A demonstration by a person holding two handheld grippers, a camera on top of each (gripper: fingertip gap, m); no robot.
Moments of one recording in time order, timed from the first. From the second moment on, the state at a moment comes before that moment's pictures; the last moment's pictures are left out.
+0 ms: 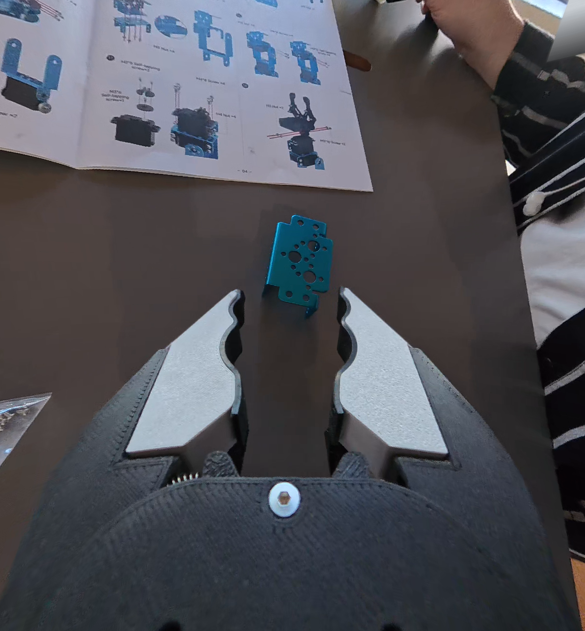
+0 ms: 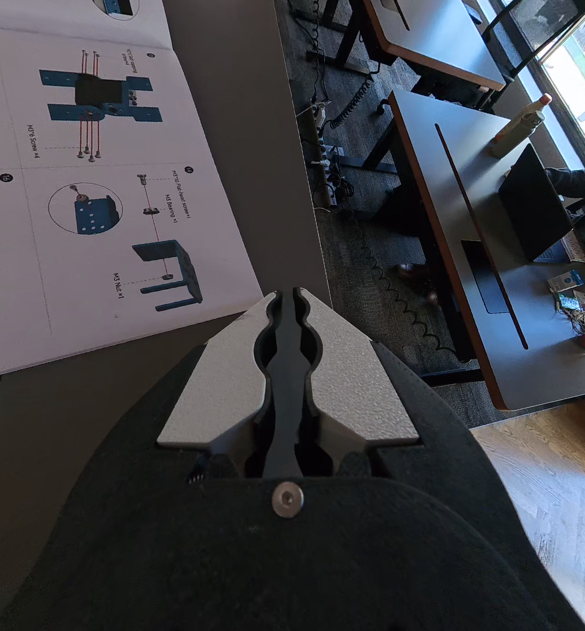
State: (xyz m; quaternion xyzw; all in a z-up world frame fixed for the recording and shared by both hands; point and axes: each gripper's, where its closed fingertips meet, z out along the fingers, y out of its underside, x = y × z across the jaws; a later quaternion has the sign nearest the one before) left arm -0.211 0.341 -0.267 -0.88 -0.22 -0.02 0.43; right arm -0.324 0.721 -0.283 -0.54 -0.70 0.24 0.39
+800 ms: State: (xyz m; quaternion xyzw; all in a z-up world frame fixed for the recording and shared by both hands) left arm -0.223 0.319 -0.268 -0.91 -0.26 0.21 0.26; right arm -0.325 0.717 -0.282 -0.52 -0.71 0.22 0.41
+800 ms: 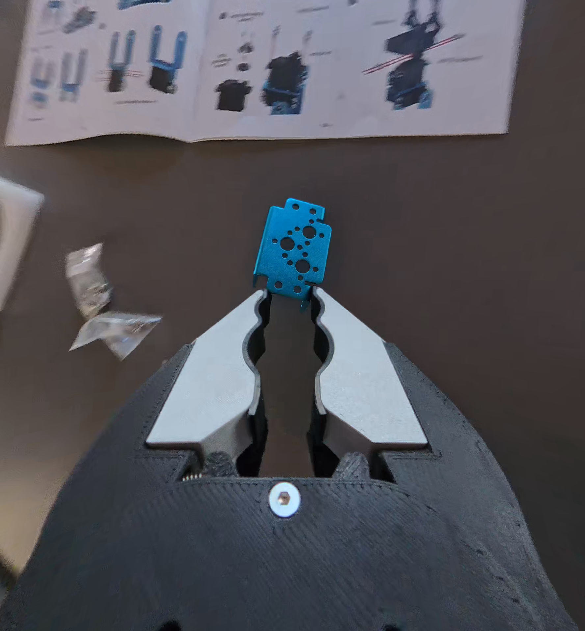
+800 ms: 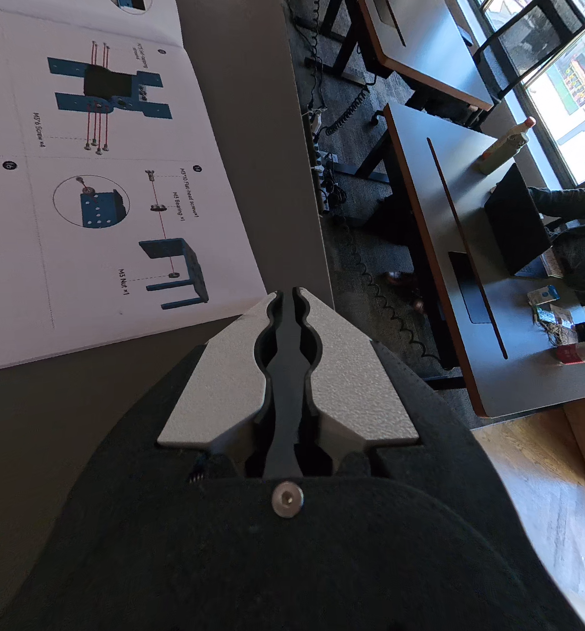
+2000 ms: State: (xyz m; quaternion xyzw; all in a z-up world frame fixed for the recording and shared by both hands) left arm -0.216 0.358 -0.289 -0.97 -0.20 -0.05 0.12; right arm -0.293 0.672 -0.253 -0.46 -0.73 0.34 0.39
